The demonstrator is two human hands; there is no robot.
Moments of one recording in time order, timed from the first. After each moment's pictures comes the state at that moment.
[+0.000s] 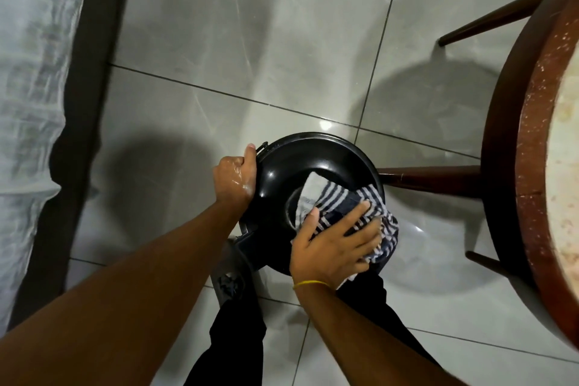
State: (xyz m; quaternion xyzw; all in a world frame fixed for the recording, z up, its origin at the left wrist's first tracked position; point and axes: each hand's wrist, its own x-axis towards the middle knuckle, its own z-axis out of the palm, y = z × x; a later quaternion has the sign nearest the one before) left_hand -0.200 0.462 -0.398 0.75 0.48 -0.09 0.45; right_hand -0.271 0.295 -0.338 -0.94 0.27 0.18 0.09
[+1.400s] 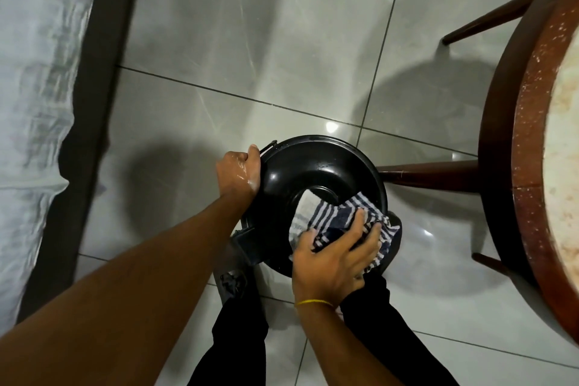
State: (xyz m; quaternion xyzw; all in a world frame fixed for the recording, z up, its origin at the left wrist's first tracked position) left_hand -0.191 0.455 -0.390 0.78 0.47 -0.10 0.39; right_hand -0.294 0.287 -0.309 -0.93 0.29 0.17 0.17
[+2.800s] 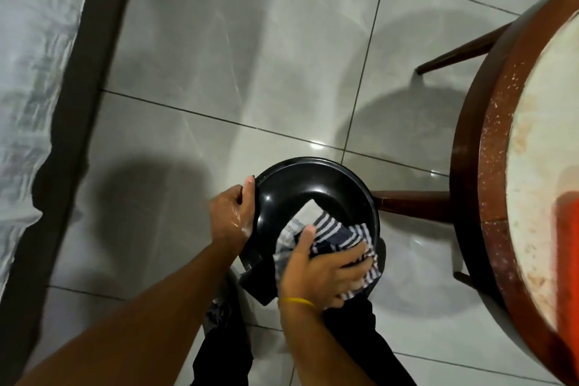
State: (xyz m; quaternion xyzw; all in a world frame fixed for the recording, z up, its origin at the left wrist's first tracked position) left_hand -0.215 0.430 -0.375 0.80 0.37 -0.04 0.46; right_hand -0.243 0.306 -0.301 -0.82 0.47 0.18 0.25
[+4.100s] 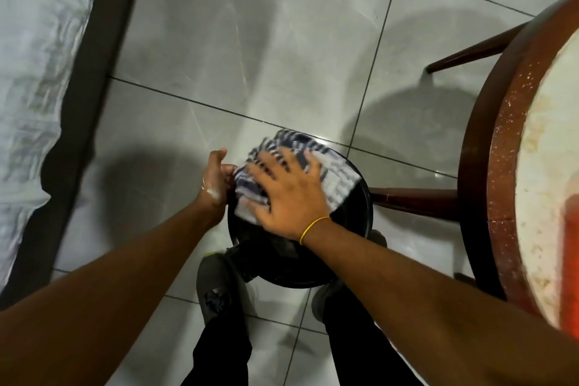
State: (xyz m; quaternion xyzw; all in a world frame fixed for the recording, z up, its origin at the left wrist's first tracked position) left_hand -0.179 0.480 -0.363 0.45 0.52 -0.19 0.70; right_hand -0.149 0.308 -0.341 -0.92 -0.35 0.13 0.12
